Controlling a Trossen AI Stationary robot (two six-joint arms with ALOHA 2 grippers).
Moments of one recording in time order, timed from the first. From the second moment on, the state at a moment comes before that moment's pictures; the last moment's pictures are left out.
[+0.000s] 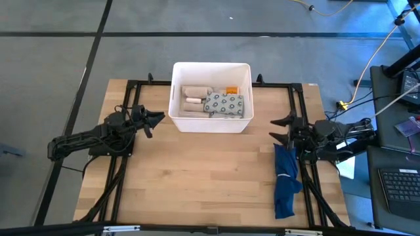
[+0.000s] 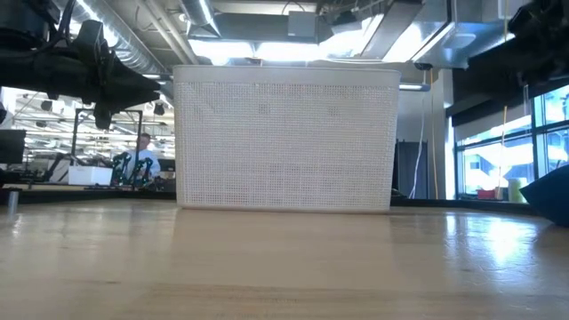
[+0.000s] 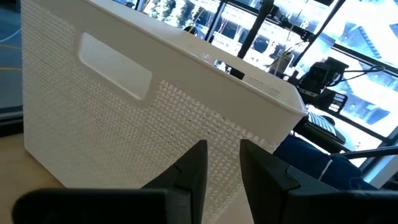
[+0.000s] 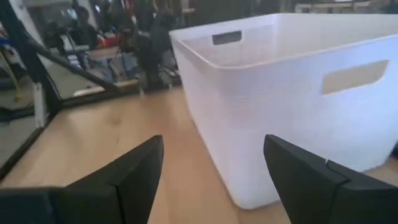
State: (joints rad) left arm 0.31 0.02 0.02 0.00 -0.13 -0.46; right arm 0.23 0.00 0.22 -0.33 0.45 0.19
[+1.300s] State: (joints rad) left arm 0.31 0.02 0.02 0.00 -0.13 -0.46; right arm 0.23 0.00 0.08 -0.01 0.15 0.16
